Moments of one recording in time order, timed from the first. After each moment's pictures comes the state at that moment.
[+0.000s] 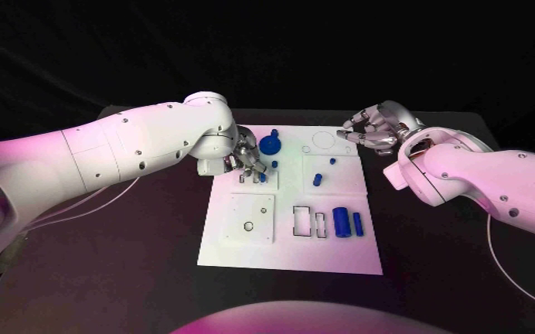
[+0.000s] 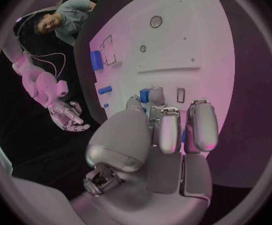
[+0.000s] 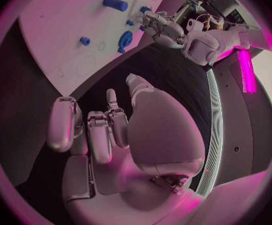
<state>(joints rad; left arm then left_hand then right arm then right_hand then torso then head) 1.31 -0.58 -0.07 1.32 -0.87 0.35 -0.69 1.37 0.25 -0.43 0.29 0.55 0.72 0.05 0.71 0.90 1.12 -0.02 0.95 0.78 1.47 -0.07 1.47 1.31 0.08 1.43 0.03 1.38 1.29 1.28 -0.90 -0.15 1.64 -0.87 -0.61 -0.24 1.35 -0.18 0.17 0.29 0.33 0.89 0.13 0.28 0.39 1.43 0.05 1.44 1.31 1.46 -0.01 1.56 1.31 0.07 1.42 0.09 1.23 1.31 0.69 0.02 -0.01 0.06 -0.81</state>
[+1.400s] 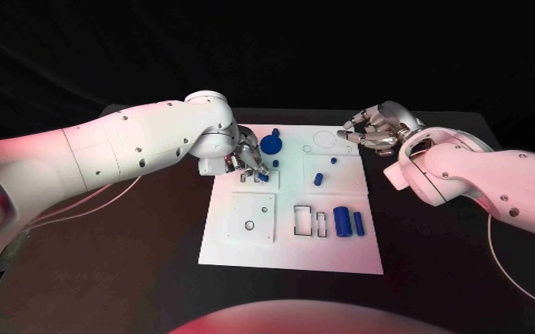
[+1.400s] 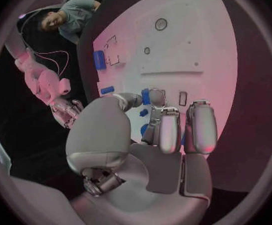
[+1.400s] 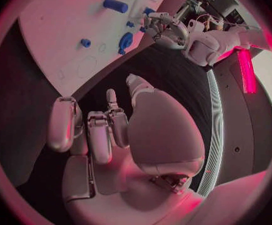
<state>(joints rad) 1.31 -0.58 -0.07 1.33 -0.83 0.34 -0.69 1.18 -0.16 0.60 0.30 0.53 0.70 0.05 0.82 0.95 1.13 -0.02 1.00 0.77 1.47 -0.08 1.47 1.31 0.08 1.45 0.03 1.40 1.31 1.28 -0.90 -0.15 1.63 -0.87 -0.60 -0.24 1.34 -0.18 0.17 0.29 0.33 0.89 0.13 0.29 0.40 1.43 0.05 1.44 1.31 1.46 -0.01 1.56 1.31 0.07 1.42 0.09 1.23 1.31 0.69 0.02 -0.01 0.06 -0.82</state>
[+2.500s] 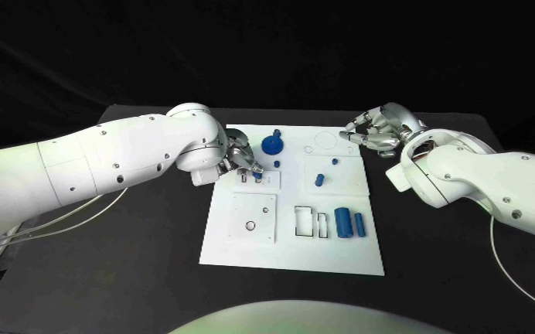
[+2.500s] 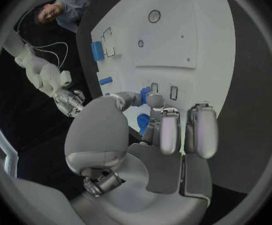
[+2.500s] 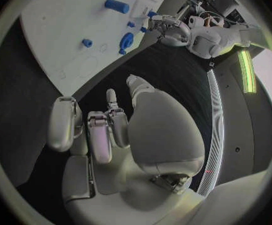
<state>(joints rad) 1.28 -0.69 -0.07 1.43 -0.87 0.16 -0.63 1.15 -0.19 0.60 0.24 0.59 0.74 0.04 0.85 0.95 1.21 -0.03 1.05 0.83 1.46 -0.08 1.50 1.31 0.06 1.46 0.02 1.43 1.31 1.28 -0.91 -0.15 1.63 -0.87 -0.60 -0.24 1.33 -0.17 0.17 0.29 0.33 0.89 0.13 0.29 0.40 1.43 0.05 1.44 1.31 1.46 -0.01 1.56 1.31 0.07 1.42 0.09 1.22 1.31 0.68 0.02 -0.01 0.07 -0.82</state>
